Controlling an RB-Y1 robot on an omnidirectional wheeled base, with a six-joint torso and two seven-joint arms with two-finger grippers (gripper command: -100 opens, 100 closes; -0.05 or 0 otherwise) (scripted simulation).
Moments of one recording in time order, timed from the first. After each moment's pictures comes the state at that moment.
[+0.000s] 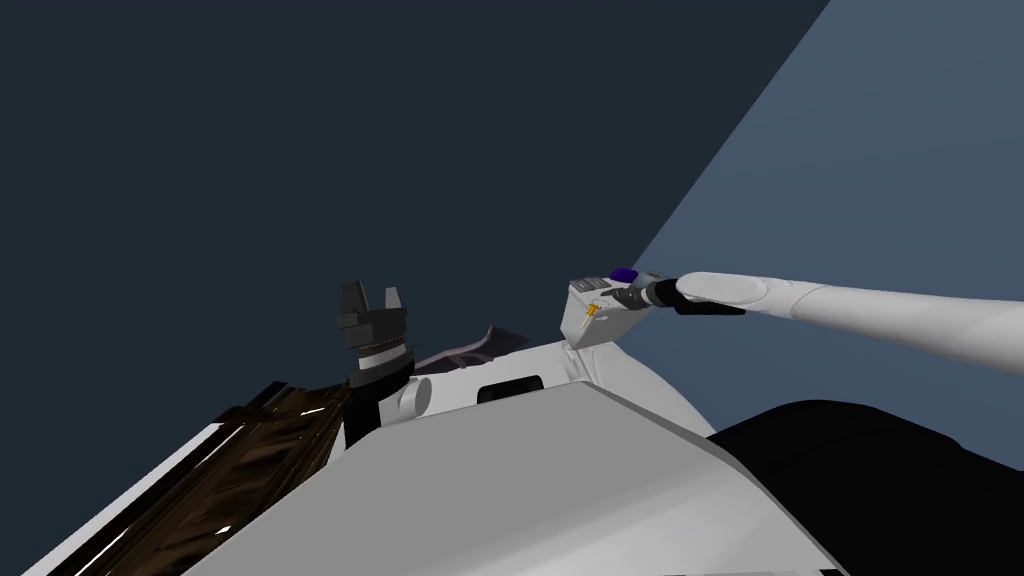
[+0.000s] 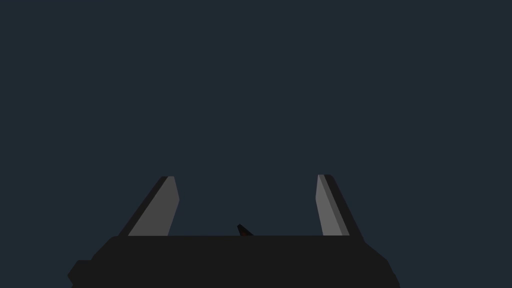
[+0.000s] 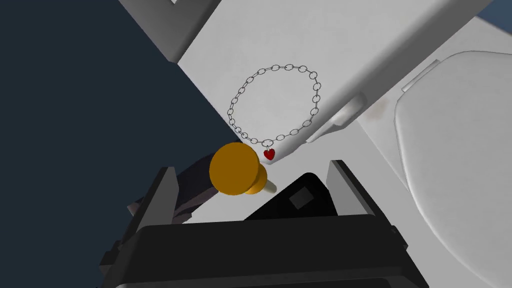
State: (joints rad) left arm 0.49 -0.04 -0.03 -2.34 -0.06 -0.51 -0.04; right arm 0.53 -1.68 -0.12 -1.59 1.23 -0.56 1.06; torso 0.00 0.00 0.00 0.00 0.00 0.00
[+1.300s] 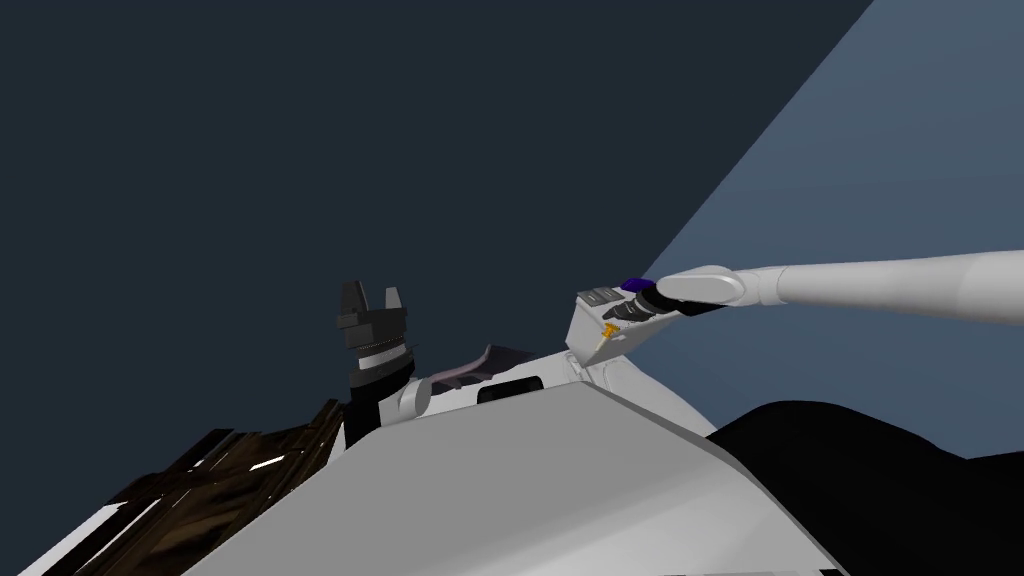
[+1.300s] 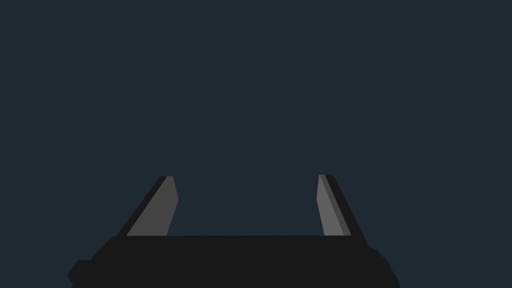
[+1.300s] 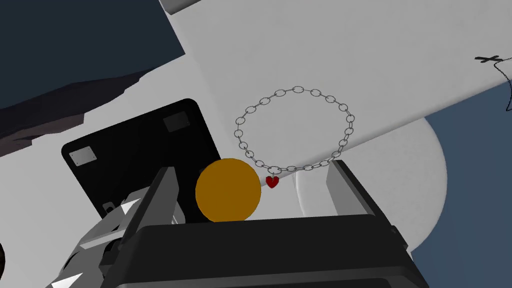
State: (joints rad) left arm 0.49 -0.04 -0.03 -2.34 -0.06 -0.51 -0.04; right arm 0.69 -1.93 -0.13 -1.76 1.39 -0.73 1.17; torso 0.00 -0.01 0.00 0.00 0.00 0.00
